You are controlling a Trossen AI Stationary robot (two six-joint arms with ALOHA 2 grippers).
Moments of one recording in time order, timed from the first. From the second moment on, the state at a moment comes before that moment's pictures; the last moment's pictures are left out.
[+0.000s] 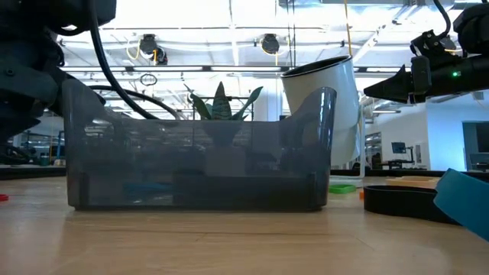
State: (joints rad) left arm -0.50 1.72 0.91 -0.75 0.20 -1.36; right arm -0.31 0.09 0.02 0.06 0.24 -0.09
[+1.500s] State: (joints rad) left arm -0.52 1.67 0.92 -0.76 0.08 -1.31; right arm -0.31 0.10 0.02 0.06 0.24 -0.10
